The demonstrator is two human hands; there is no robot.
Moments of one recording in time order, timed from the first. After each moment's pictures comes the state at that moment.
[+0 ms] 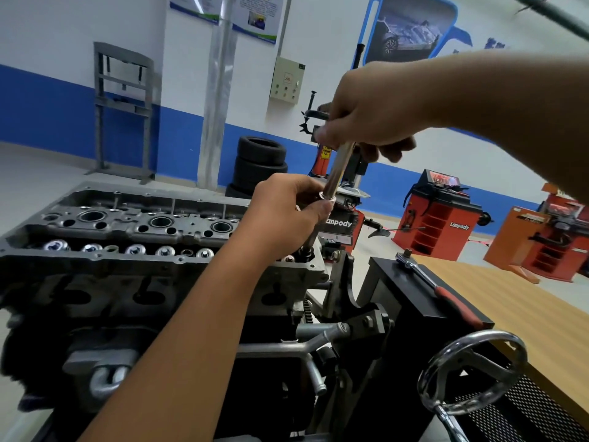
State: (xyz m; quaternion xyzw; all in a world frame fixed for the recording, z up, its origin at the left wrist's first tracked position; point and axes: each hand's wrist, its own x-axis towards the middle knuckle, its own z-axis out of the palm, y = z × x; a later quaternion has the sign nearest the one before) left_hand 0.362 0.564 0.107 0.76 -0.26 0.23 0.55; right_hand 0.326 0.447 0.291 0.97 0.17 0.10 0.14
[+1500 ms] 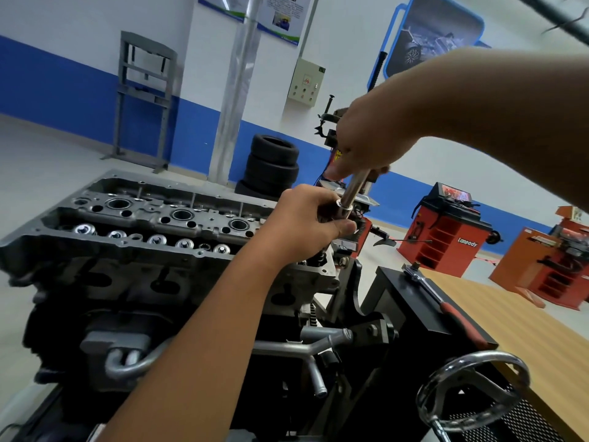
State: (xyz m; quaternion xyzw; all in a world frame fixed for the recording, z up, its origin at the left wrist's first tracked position) left_hand 0.366 0.564 0.104 0.78 -0.29 0.20 0.52; right_hand 0.331 0.491 0.284 0.89 0.10 0.01 0.44
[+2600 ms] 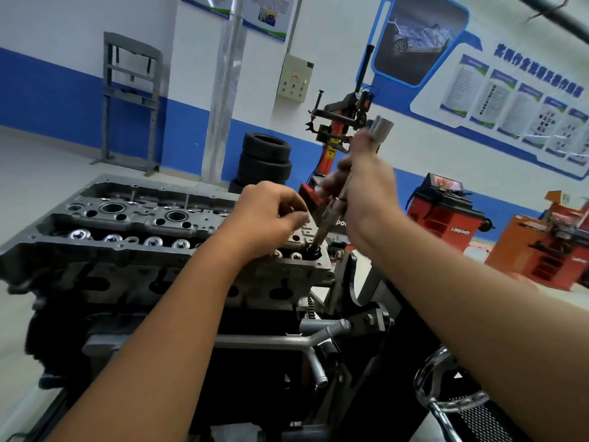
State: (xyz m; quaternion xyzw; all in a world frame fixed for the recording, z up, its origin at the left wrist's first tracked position) left_hand 0.369 0.602 0.097 0.82 -0.25 0.21 0.47; right_hand 0.338 0.455 0.160 0.69 0.08 0.26 -0.67
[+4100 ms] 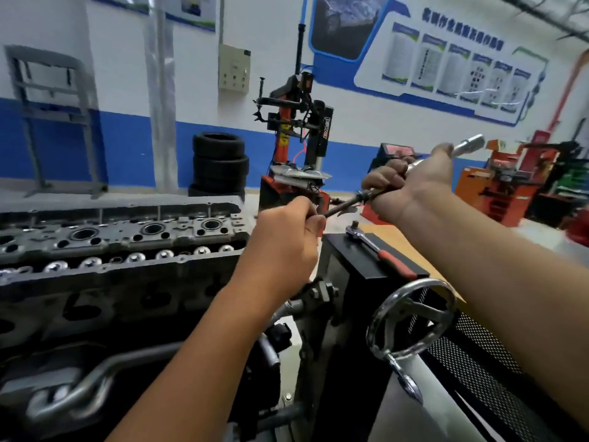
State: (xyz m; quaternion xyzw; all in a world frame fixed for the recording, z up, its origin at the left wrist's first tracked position) left_hand 0.300 0.480 0.086 0.78 -0.33 0.24 0.47; right_hand 0.291 0.305 0.179 0.28 -0.06 0.25 -0.92
